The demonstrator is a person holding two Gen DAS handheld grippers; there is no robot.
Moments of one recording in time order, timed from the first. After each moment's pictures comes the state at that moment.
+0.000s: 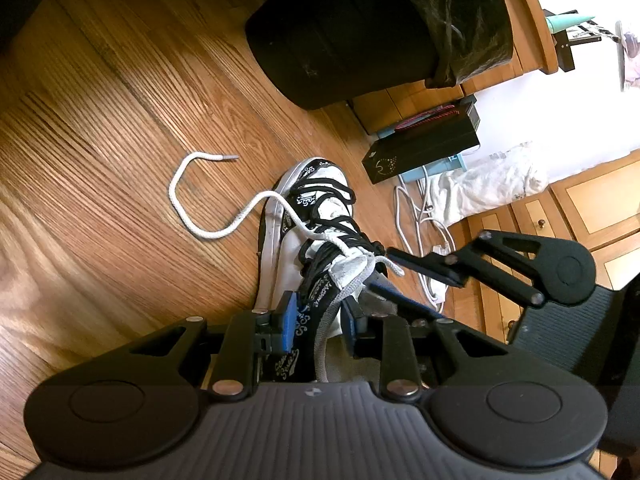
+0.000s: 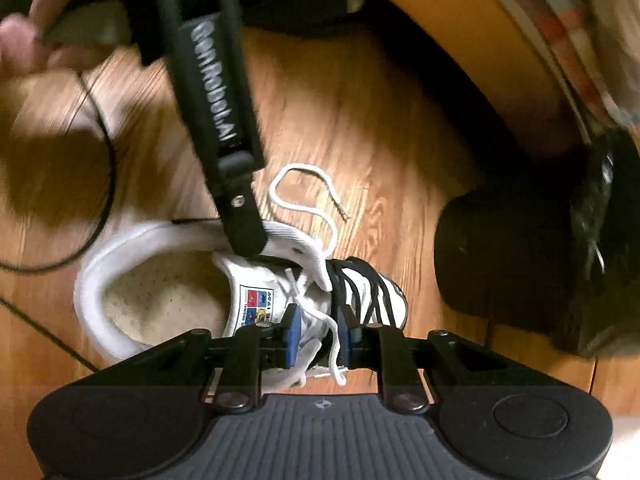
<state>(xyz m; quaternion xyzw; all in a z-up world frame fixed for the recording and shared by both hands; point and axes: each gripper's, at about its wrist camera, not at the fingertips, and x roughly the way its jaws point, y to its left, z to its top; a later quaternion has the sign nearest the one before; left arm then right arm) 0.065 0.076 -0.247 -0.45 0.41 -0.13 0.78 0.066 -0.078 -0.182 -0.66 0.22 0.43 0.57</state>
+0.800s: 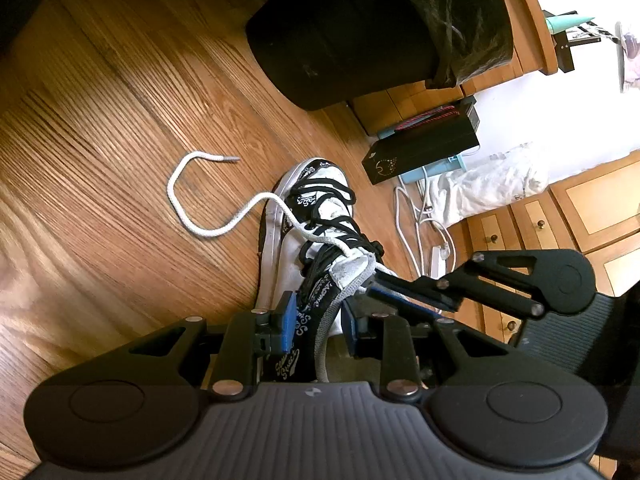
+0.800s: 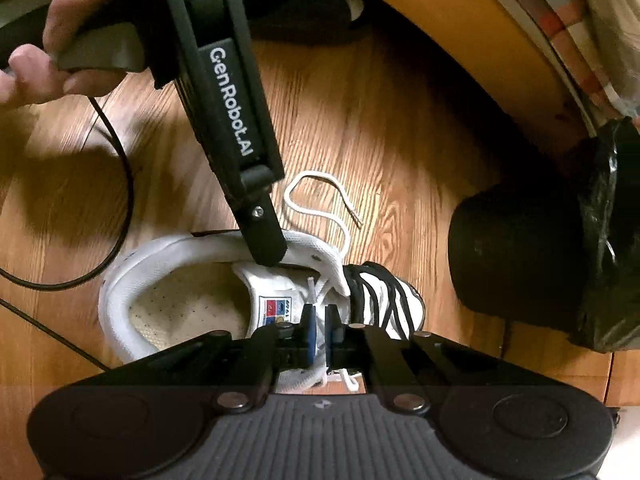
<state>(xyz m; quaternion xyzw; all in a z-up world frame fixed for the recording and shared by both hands) 0.065 0.075 -0.250 -0.45 0.41 -0.13 0.78 0.057 -0.082 -0.167 -0.62 0.25 0.45 0.59</state>
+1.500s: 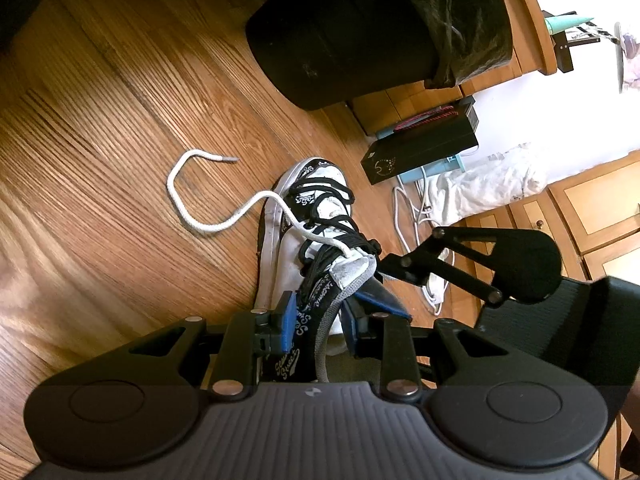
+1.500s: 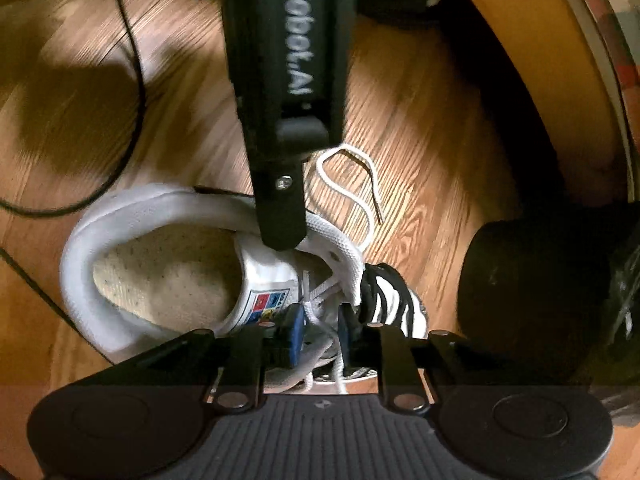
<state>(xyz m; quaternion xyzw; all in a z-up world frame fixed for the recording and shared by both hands) 0.065 0.075 -0.249 -0.45 0.41 -0.13 0.78 0.057 -0.071 -0.196 -0.70 0.21 0.46 0.51</state>
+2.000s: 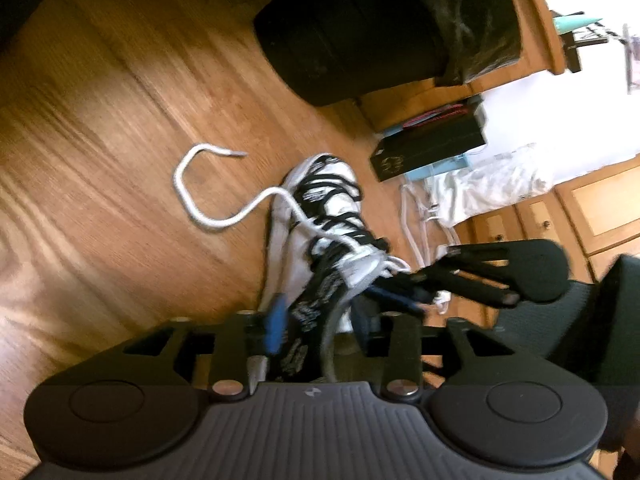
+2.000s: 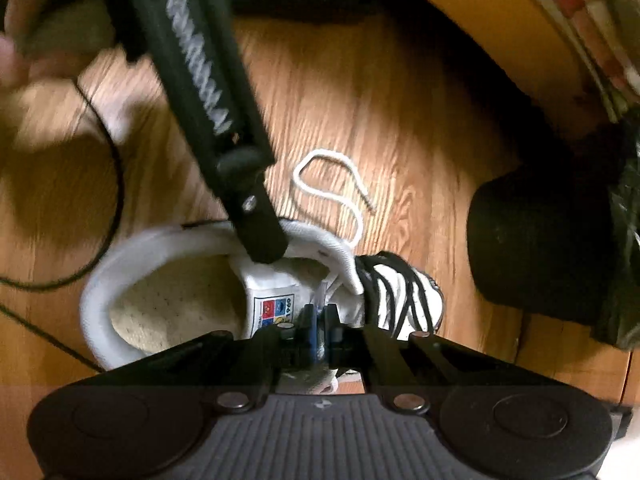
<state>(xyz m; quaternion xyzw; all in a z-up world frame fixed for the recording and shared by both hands) 0.062 0.075 -0.252 -0.45 0.42 -0.12 0.78 0.052 -0.079 -0.171 -0.62 0.27 0.45 0.59</state>
